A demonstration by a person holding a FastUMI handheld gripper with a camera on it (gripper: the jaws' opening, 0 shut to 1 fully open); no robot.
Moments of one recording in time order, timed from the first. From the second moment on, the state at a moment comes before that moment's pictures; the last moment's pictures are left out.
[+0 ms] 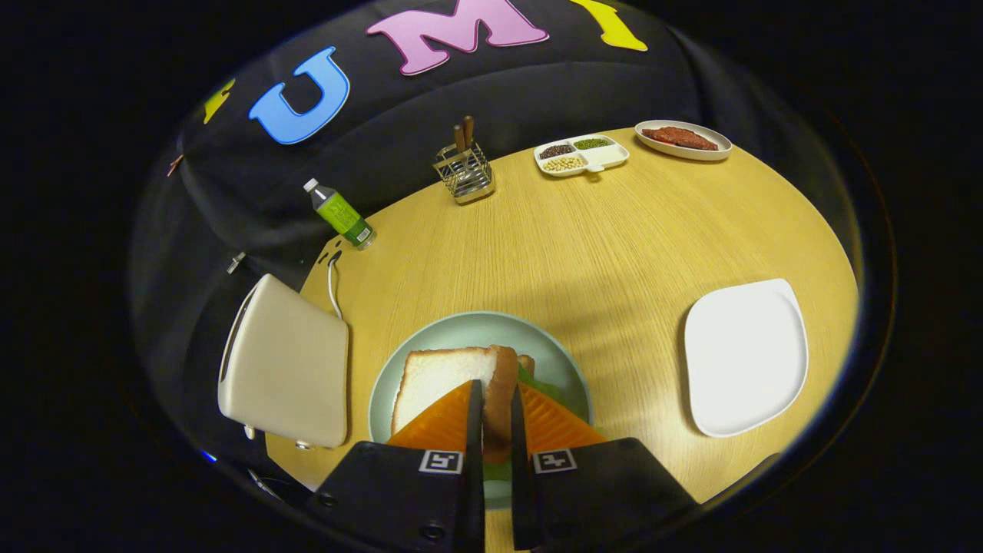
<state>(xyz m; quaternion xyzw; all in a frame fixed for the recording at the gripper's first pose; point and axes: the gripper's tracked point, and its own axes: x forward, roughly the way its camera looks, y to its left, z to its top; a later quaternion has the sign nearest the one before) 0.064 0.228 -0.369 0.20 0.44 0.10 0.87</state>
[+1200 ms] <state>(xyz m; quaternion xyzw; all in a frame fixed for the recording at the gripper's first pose) 0.097 0.151 -0.205 0.07 0.25 0.13 0.96</state>
